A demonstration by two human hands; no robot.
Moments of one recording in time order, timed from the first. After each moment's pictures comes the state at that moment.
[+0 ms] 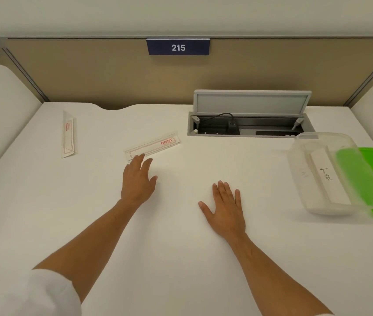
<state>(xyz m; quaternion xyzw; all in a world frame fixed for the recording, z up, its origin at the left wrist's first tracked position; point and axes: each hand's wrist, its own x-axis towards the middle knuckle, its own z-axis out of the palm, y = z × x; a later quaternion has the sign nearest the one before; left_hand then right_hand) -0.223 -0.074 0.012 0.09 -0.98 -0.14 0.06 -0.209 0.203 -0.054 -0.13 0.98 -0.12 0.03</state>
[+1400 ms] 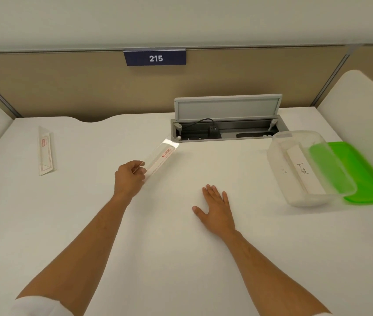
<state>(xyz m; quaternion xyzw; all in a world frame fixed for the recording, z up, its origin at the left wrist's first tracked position) -0.257 -0.068 0.035 0.24 -0.80 -0.54 0.05 -0.215 0.206 -0.043 -0.11 0.97 -0.22 0.07</state>
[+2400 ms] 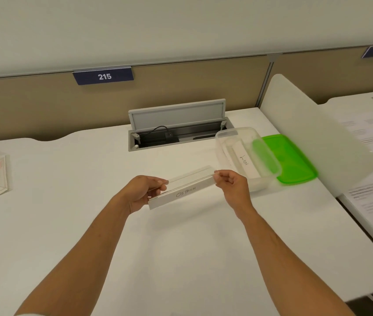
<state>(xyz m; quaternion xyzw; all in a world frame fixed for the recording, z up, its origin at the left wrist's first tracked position) -0.226 0.095 0.088 0.15 -0.67 -0.67 -0.26 -0.205 0.375 0.048 0.09 0.71 -0.70 -0.06</state>
